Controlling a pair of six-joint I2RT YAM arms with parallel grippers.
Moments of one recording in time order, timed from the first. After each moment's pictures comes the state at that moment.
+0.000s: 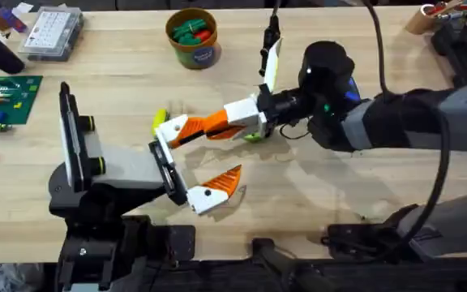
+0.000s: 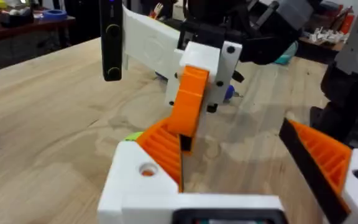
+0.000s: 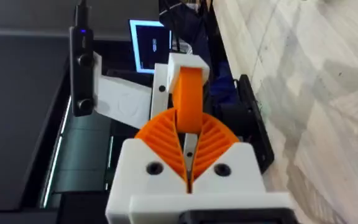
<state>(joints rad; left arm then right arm) 0.02 0.00 0.01 -0.11 1.12 -0.03 0.57 1.68 0.62 0.90 -1.23 1.33</state>
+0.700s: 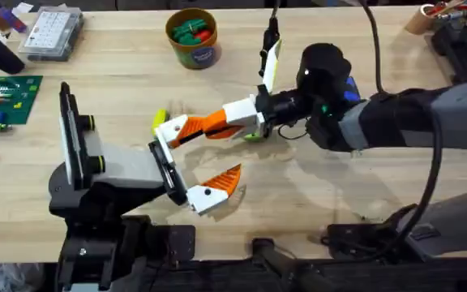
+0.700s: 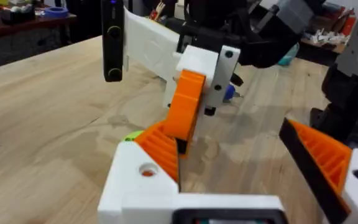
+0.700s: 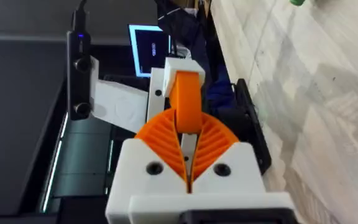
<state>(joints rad) 0.02 0.00 0.01 -0.11 1.11 -0.04 0.57 1.71 0.62 0.92 -1.21 1.33</state>
